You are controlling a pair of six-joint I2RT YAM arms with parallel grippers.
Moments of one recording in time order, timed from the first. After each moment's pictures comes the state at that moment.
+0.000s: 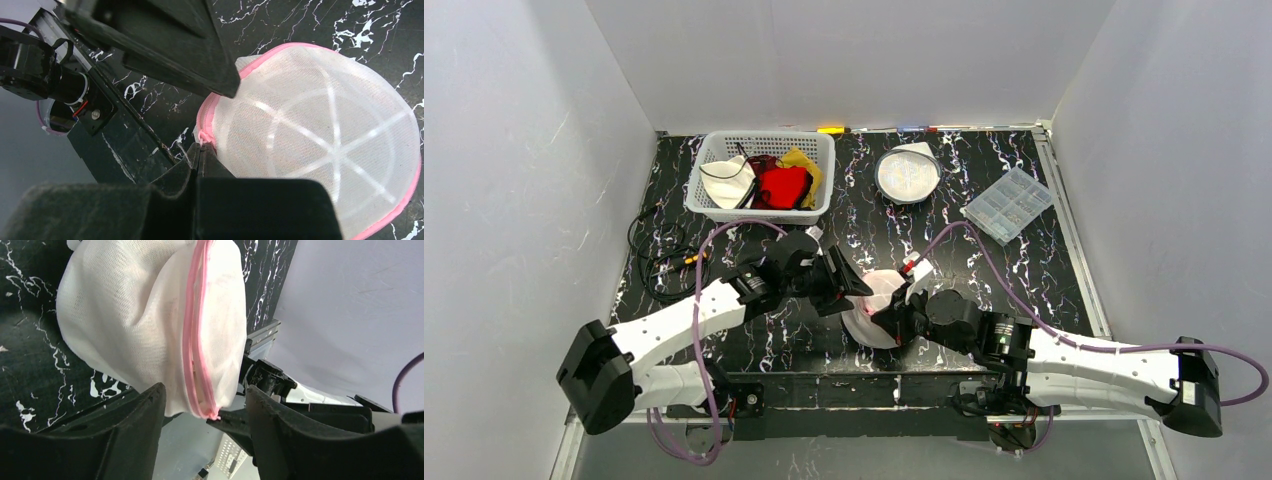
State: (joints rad) left arm -0.84 1.14 0.76 -0.30 0.25 -1.26; right arm 1.27 0.81 0.51 -0.10 0.25 0.52
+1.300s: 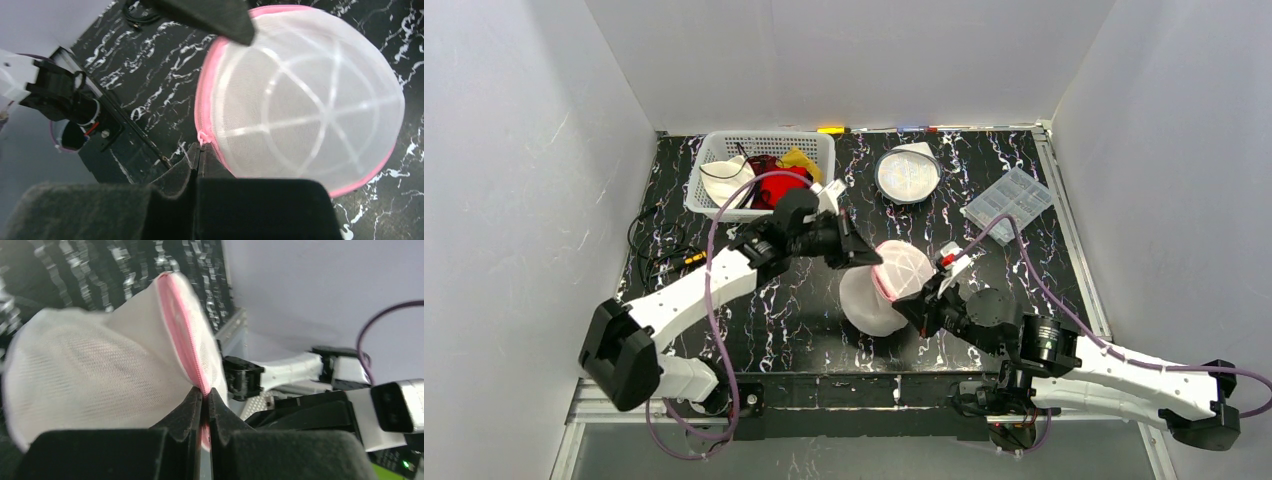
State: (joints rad) left arm -0.73 1.28 0.93 -0.18 0.44 -1.00; right arm 1.28 0.58 0.58 -0.30 0.34 0.48
